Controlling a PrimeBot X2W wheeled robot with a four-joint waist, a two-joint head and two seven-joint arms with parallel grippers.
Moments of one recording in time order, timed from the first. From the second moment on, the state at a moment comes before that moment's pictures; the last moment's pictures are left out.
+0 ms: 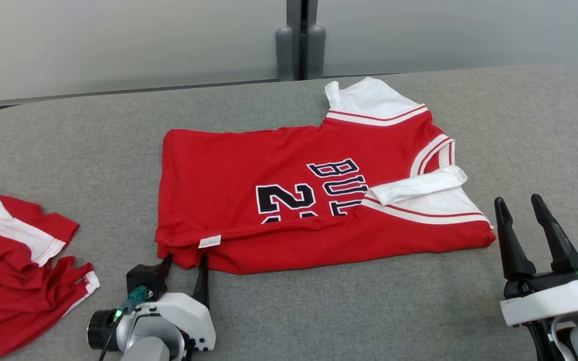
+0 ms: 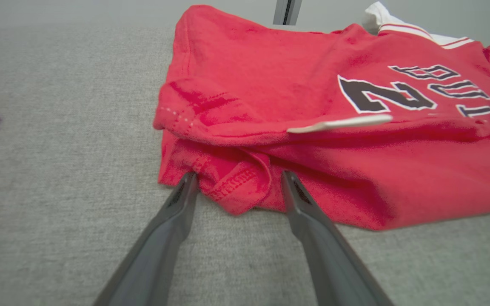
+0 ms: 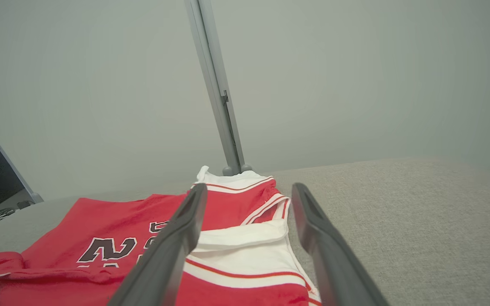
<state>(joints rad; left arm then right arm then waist) -0.30 0.07 -0.37 0.75 -0.44 0.08 -0.26 -0.13 -0.32 0.21 0.21 0.52 0.13 -0.26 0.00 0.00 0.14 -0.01</state>
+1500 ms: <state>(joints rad) -0.46 0.05 -0.42 0.92 -0.65 0.06 -0.20 -0.33 -0.17 0.03 0.68 0.53 0.13 0.05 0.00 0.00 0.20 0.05</state>
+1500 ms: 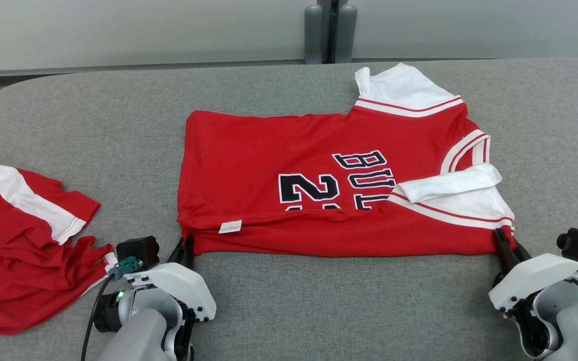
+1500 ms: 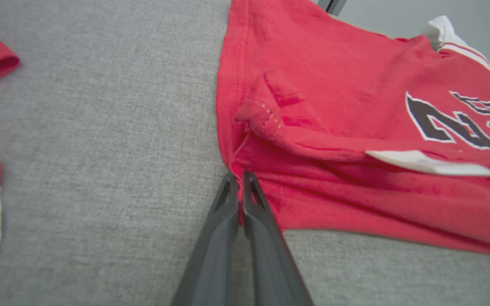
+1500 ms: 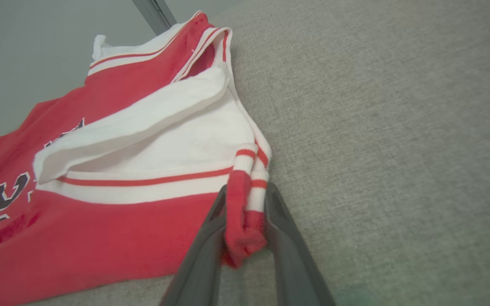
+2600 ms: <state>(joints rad) -0.16 0.19 -0.53 0.63 -0.60 0.04 -0.18 -0.06 -0.30 0.09 0.48 0.76 0.13 0.16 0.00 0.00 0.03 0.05</state>
